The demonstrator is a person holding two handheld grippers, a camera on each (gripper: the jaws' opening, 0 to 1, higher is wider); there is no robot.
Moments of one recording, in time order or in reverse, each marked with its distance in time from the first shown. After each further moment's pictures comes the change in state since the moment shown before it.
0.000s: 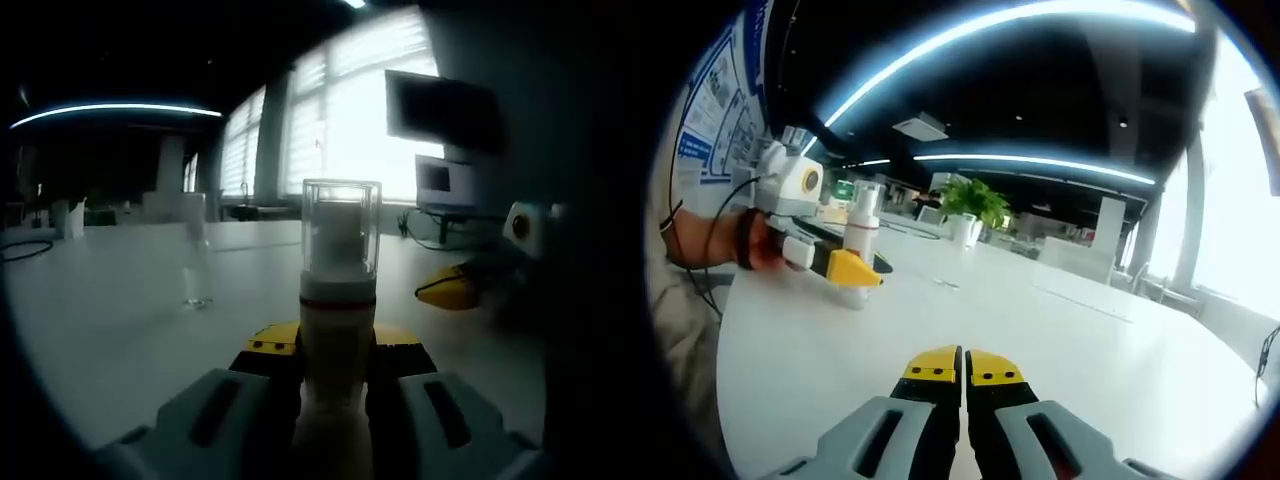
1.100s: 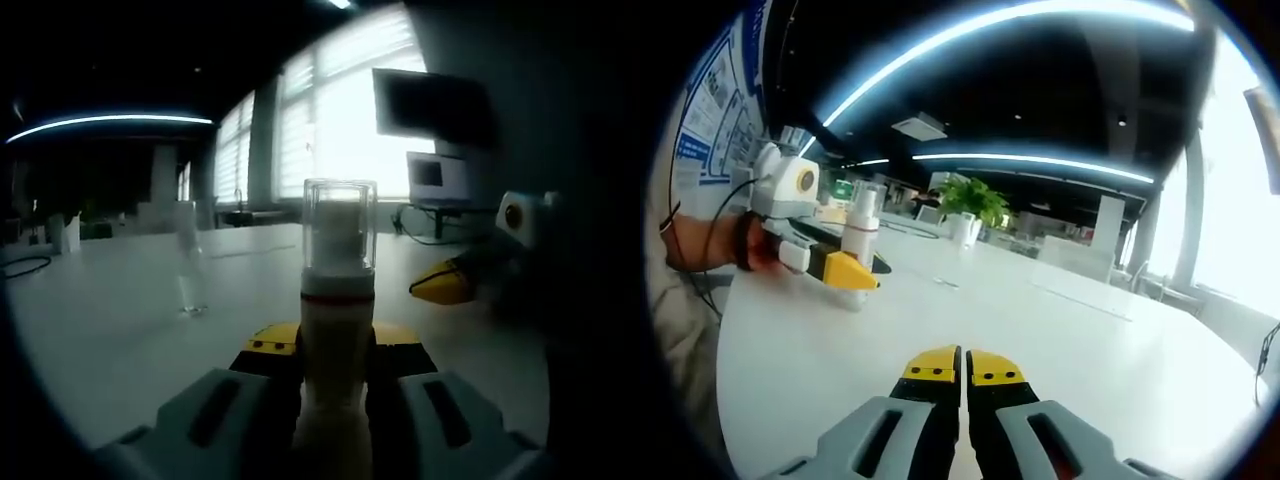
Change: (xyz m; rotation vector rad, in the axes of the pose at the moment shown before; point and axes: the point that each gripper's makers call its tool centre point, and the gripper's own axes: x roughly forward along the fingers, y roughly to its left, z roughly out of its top) left arm -0.002 -0.001 -0.001 0.061 -0.010 -0.023; right arm 0.000 0.000 0.000 0.005 0.003 -0.005
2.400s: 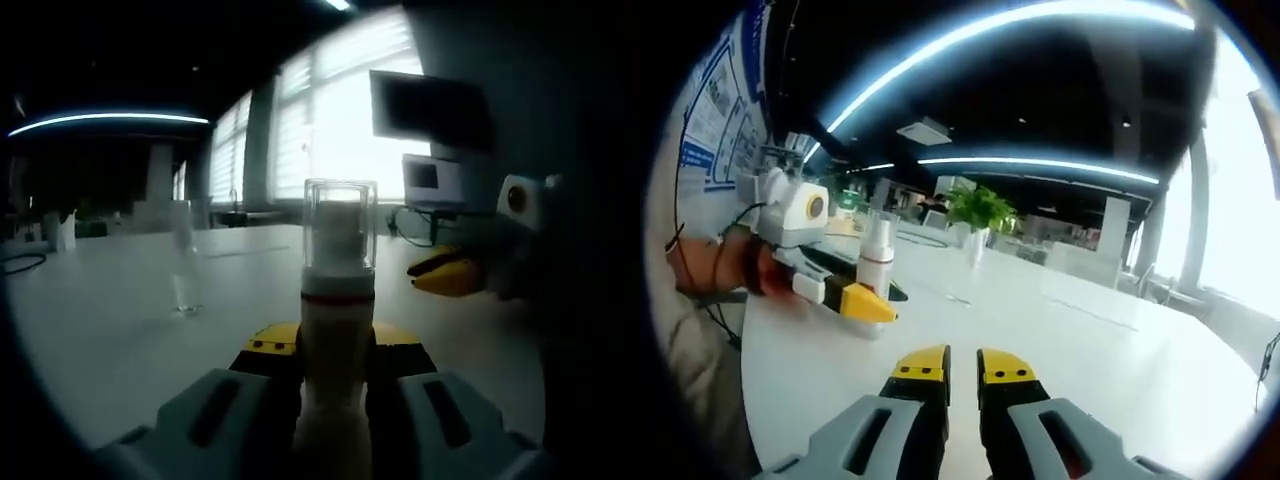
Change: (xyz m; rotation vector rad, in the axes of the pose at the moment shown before) left arm 0.002 -0.004 -0.001 -0.010 -0.006 -0.026; right arm -0.004 0.018 0.032 0.006 -0.015 0.030
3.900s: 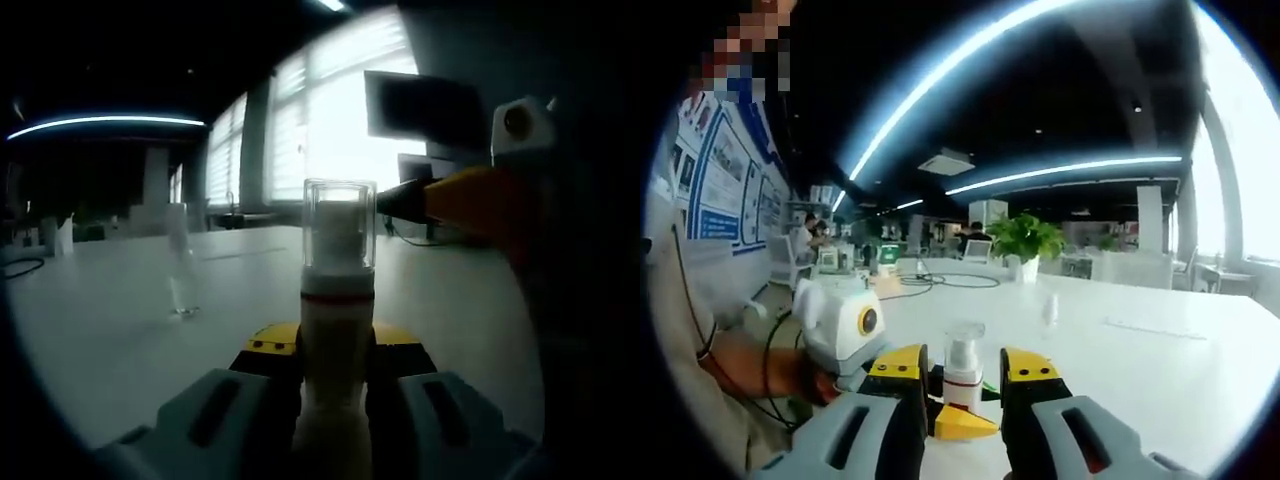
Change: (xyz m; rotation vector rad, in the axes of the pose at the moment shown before) left arm -0.002 -0.008 0.001 0.014 -0.004 -0.013; right arm 0.036 0.072 0.081 0.194 -0.101 0.201
